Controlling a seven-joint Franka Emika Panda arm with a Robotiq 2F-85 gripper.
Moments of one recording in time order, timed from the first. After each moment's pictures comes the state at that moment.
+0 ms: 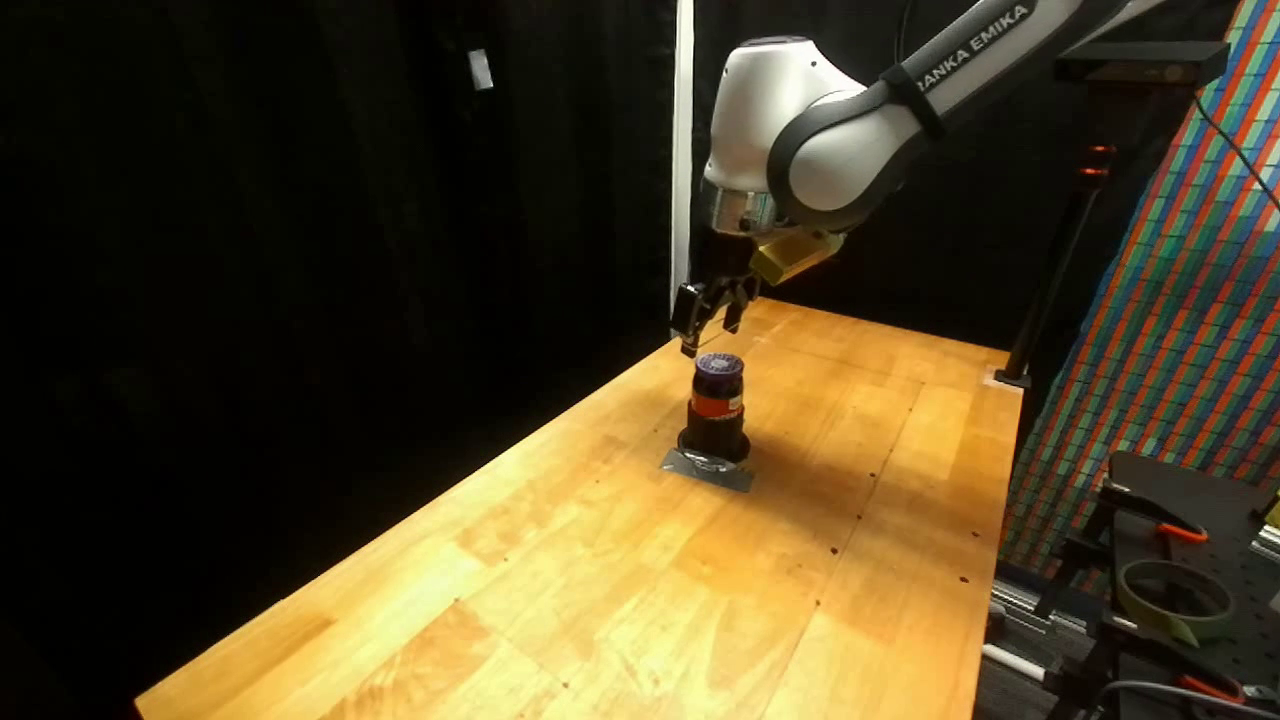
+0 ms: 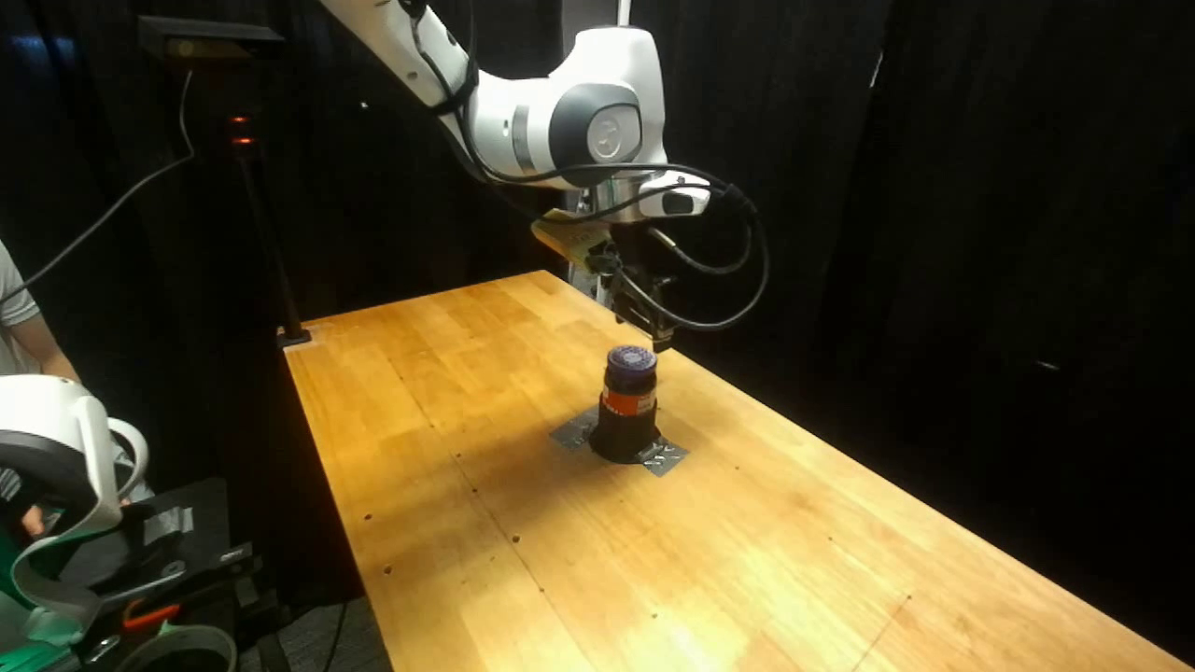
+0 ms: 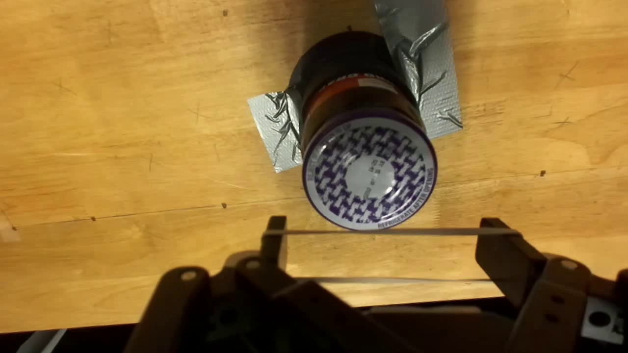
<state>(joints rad) 0.15 0.47 0.04 -1.79 -0.17 2.43 0.36</state>
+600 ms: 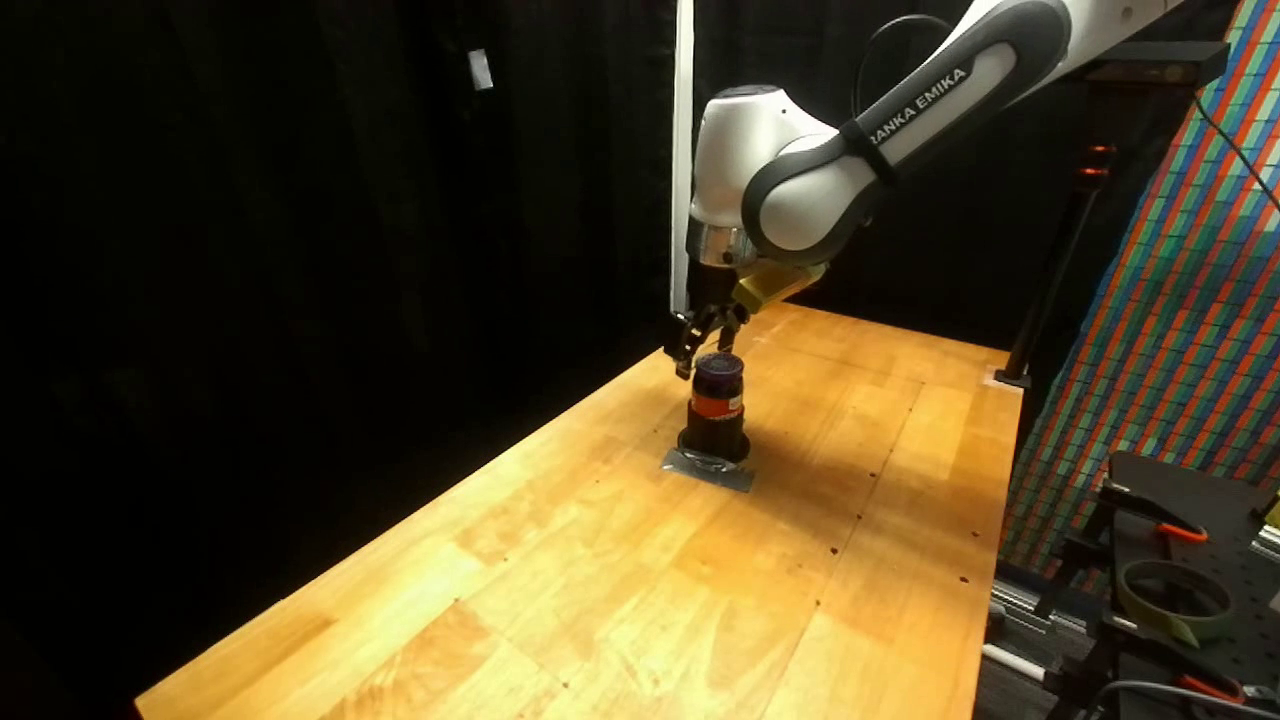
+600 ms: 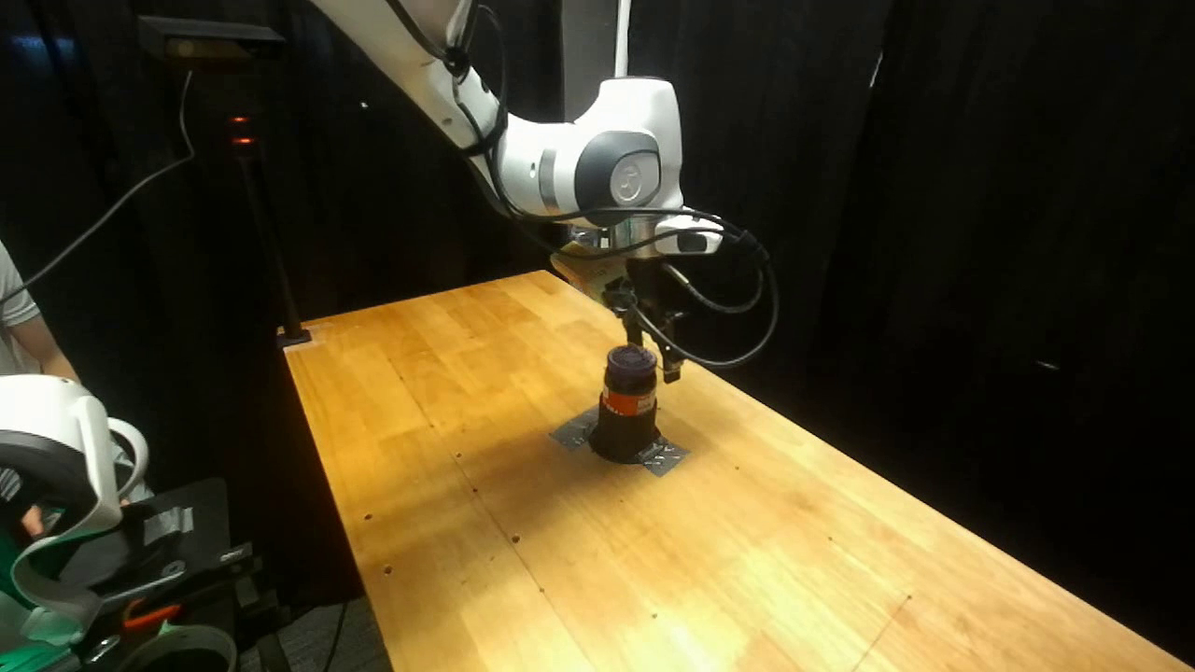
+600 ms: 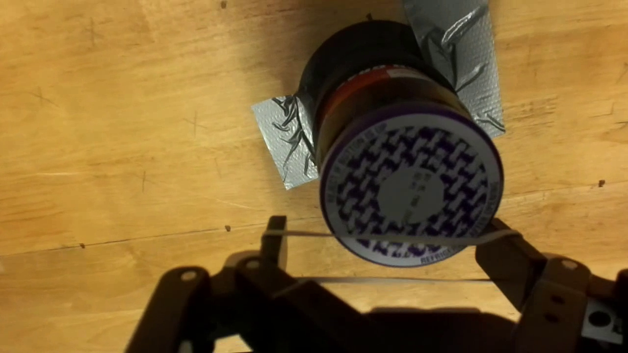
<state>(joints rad) 0.16 0.59 0.01 -1.70 -0.16 2.42 0.37</state>
